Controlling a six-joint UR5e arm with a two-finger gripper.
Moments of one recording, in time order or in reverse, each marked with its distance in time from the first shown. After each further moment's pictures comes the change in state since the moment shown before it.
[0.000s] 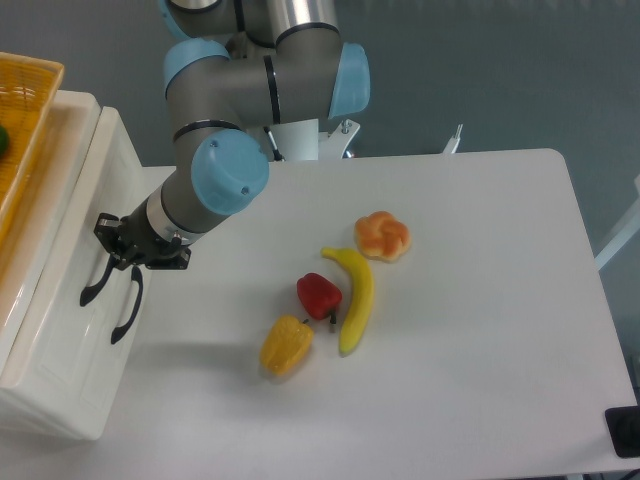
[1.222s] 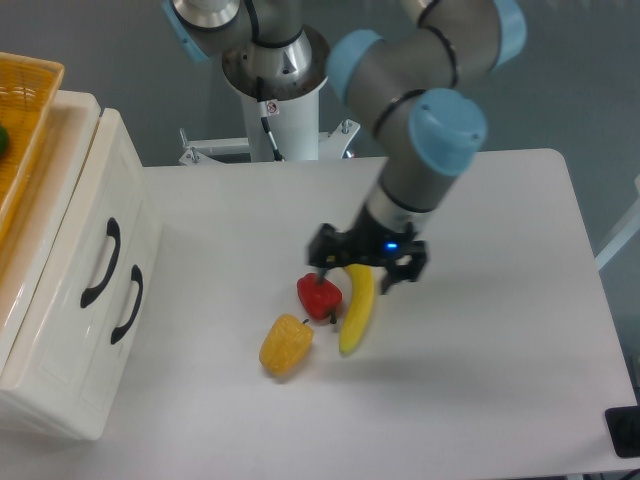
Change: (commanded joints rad) arm 0.442 -0.073 0.049 0.182 0.457 0.343
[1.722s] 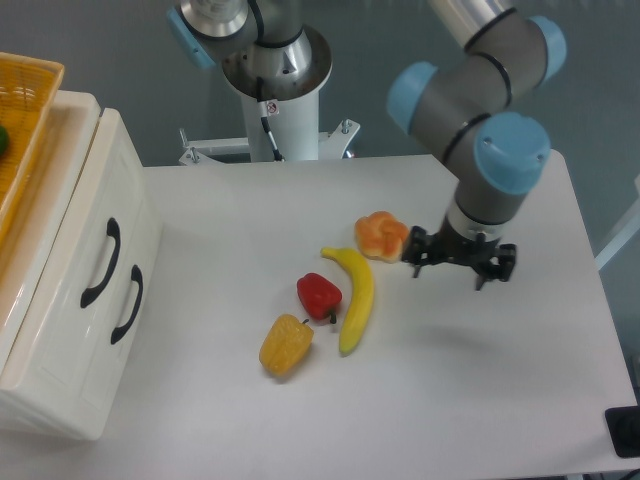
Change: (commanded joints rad) arm 0.100 -0.095 0.012 0.089 0.190 0.512
